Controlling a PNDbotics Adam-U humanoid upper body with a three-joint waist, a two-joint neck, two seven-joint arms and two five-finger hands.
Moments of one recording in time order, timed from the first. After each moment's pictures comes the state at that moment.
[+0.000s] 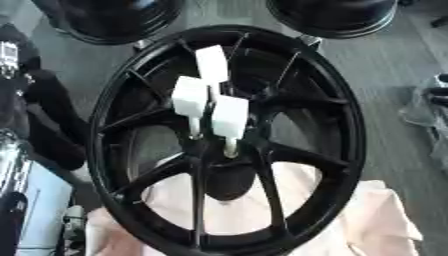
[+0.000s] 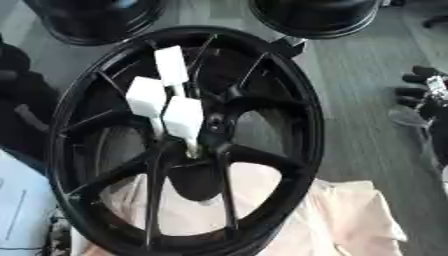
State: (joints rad) left arm -0.49 0.38 0.07 -1.67 0.26 0.02 0.25; right arm -0.26 -0.52 -0.12 -1.60 -0.35 -0.03 -0.07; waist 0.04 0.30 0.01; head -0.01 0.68
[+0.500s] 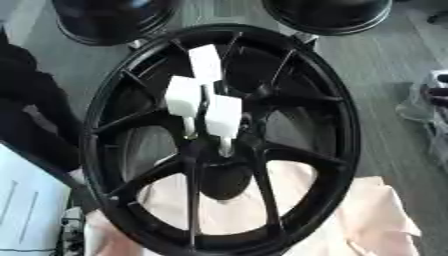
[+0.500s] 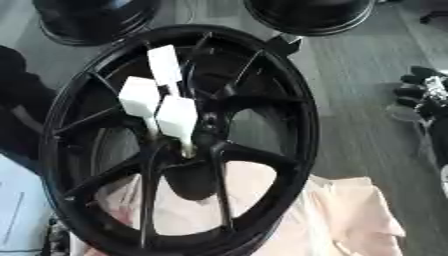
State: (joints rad) left arm -0.69 0.71 -0.04 -1.78 0.24 0.04 0.04; right arm -0.25 -0.52 -0.12 -1.60 -0.34 -0.03 -0.07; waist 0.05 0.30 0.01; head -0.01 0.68
